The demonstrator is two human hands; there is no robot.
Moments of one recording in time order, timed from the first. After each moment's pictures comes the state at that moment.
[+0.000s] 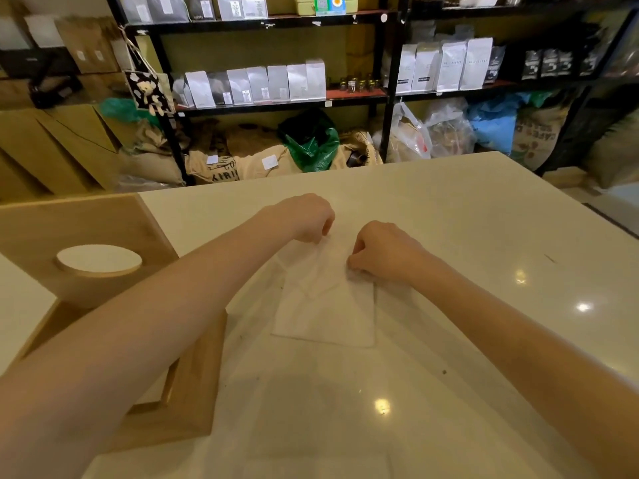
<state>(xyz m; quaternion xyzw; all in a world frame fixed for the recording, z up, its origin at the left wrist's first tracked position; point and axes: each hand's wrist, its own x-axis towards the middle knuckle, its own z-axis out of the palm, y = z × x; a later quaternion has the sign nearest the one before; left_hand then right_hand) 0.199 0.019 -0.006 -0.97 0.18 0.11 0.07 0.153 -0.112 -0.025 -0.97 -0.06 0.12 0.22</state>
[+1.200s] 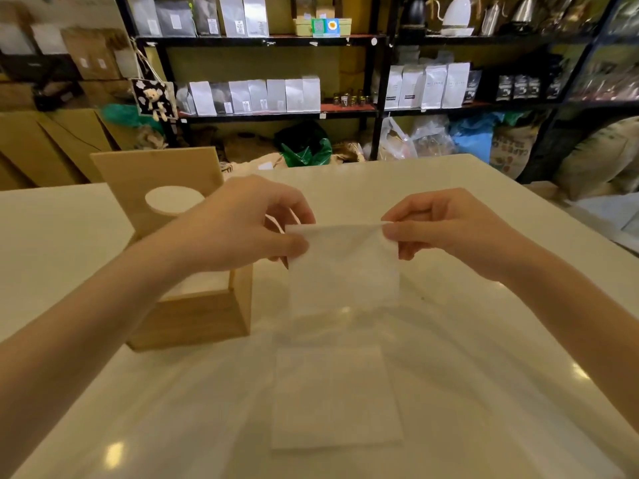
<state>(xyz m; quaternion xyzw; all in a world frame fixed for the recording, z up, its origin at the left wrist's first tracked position) -0.023 0.070 0.078 -0.94 0.17 0.03 -0.30 0.010 -0.159 0.044 -0.81 -0.18 0.08 0.55</state>
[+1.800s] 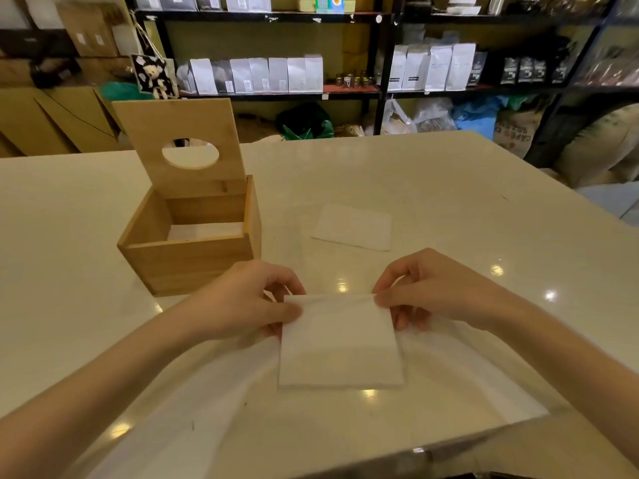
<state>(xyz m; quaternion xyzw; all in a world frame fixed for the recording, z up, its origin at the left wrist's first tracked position) -0.080 0.089 -0.014 -0.91 0.09 0.18 -0.36 -0.060 -0.140 -0.014 -0.86 -0.07 0.24 0.45</state>
